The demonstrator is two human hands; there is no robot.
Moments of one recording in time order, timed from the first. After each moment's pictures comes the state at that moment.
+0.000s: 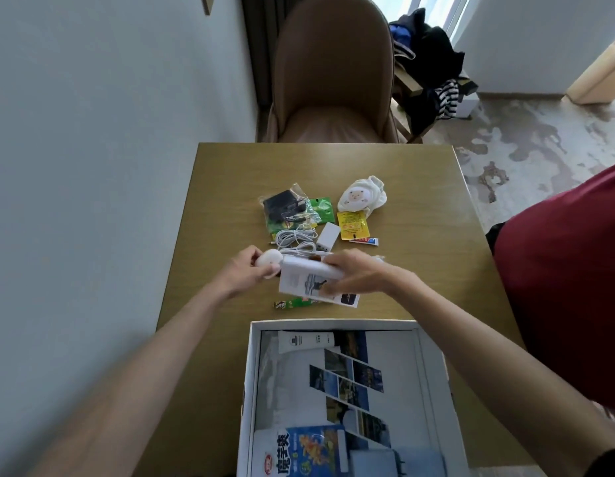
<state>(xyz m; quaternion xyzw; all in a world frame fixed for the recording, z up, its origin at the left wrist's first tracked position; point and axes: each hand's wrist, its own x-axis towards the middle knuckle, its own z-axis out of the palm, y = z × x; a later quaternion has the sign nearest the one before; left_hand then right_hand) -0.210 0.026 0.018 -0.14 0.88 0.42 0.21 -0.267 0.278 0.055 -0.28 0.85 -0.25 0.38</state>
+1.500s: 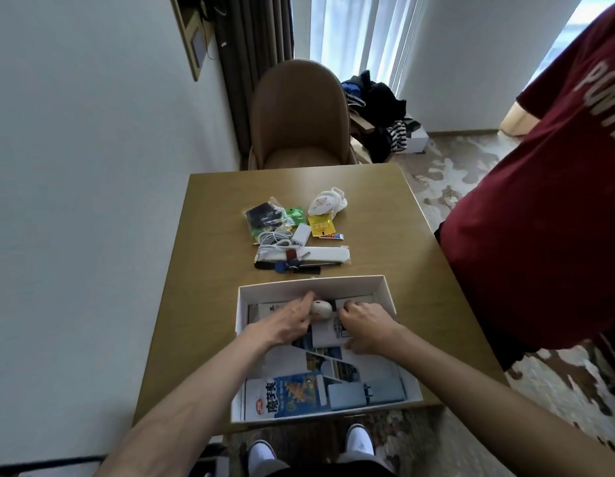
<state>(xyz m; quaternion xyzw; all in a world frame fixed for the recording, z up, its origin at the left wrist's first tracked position) -0.091 0.152 0.026 0.17 0.91 0.30 0.23 -0.096 0.356 0.040 -0.31 0.93 0.06 0.18</state>
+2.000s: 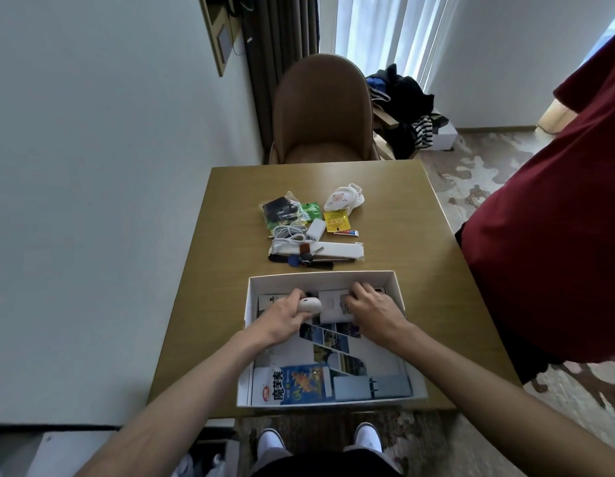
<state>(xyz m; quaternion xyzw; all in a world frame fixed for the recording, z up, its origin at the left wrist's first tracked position) -0.066 0.137 0.029 0.04 0.93 0.33 0.18 -0.101 0.364 0.039 -0.35 0.94 -0.03 0.06</state>
